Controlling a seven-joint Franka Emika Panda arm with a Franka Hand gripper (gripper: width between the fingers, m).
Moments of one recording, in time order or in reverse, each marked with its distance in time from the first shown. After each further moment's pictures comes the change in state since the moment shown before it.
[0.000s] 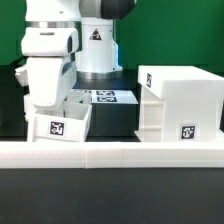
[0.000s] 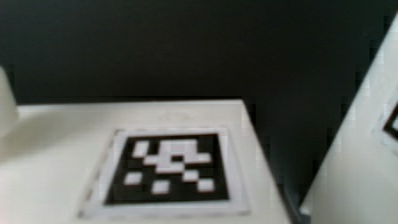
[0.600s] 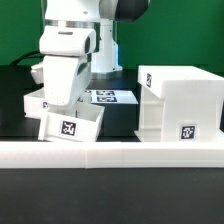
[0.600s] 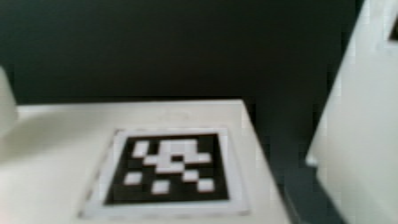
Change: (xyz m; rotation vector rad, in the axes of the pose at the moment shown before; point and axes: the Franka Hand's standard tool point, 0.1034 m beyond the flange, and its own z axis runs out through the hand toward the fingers) arm 0.012 -0.001 0.001 -0.001 -0.050 0.034
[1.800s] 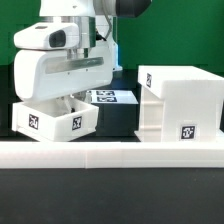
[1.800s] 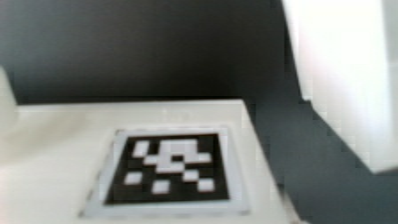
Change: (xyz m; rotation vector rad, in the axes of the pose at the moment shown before) arm 0.005 0.007 -0.008 -0.018 0.058 0.519
